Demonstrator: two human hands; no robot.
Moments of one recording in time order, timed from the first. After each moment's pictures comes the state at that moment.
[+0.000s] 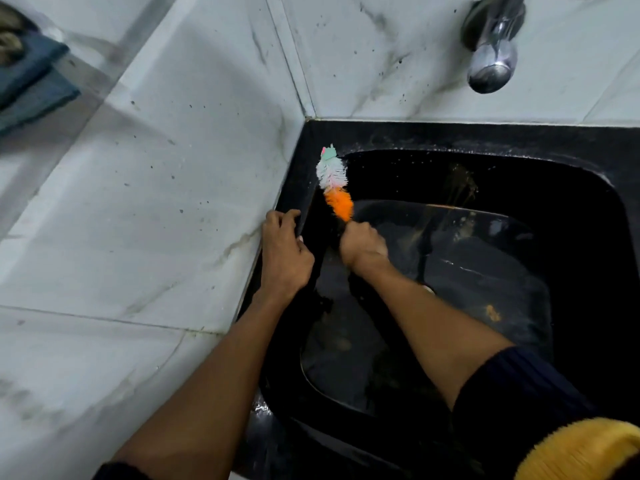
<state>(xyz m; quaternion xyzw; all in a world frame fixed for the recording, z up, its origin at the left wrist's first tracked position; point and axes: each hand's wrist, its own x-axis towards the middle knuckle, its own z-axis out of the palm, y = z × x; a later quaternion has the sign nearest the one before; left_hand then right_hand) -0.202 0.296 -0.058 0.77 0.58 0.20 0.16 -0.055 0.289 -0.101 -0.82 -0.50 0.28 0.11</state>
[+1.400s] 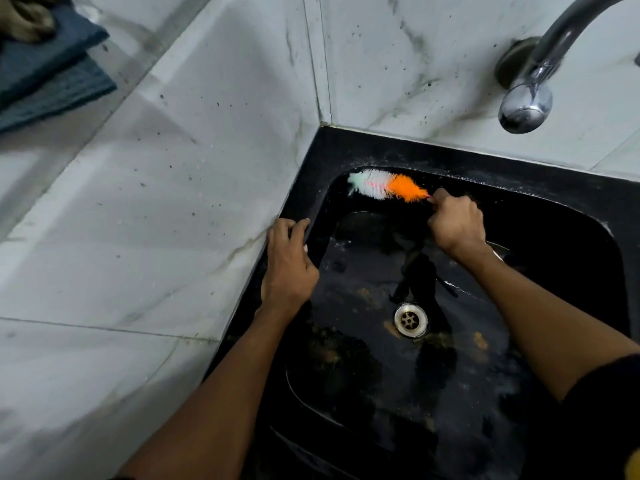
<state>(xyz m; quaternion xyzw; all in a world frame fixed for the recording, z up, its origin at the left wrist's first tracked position) -0.201 0.292 -0.066 0.78 0.57 0.22 0.16 0.097 0.289 -0.090 -0.84 -0.53 0.09 0.07</state>
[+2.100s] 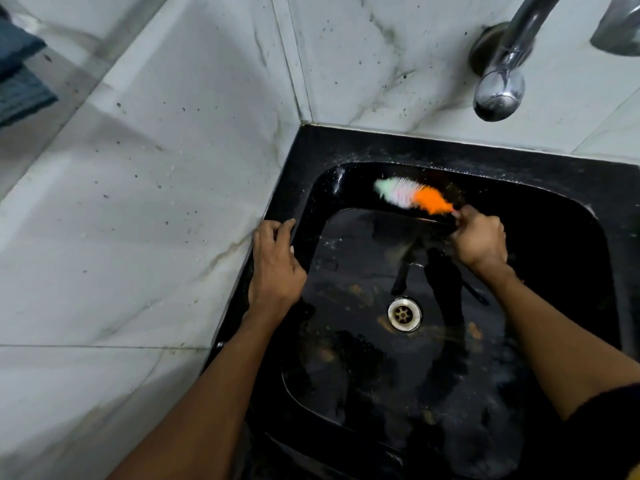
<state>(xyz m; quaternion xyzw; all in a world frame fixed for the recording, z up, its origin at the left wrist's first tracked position) -0.200 0.289 -0.066 0.79 0.56 0.21 0.15 0.136 0.233 -0.114 -0.90 -0.39 0.14 0.15</state>
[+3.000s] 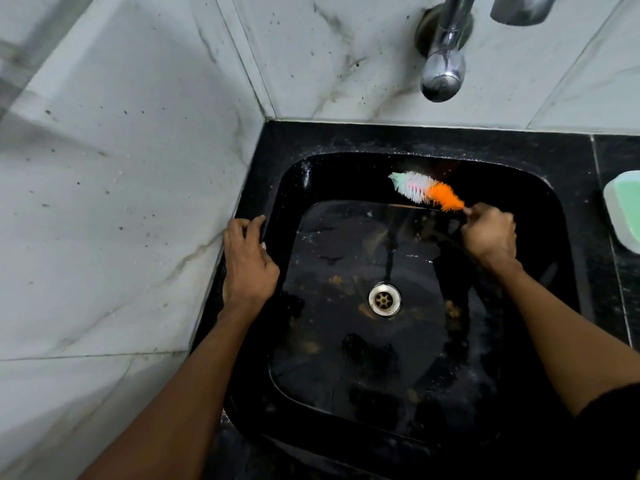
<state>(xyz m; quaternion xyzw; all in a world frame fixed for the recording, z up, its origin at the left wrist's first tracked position) -0.199 0.292 -0.067 0.79 0.56 0.20 0.14 0.173 0.180 -0.113 -0.92 -0.29 0.18 0.19</state>
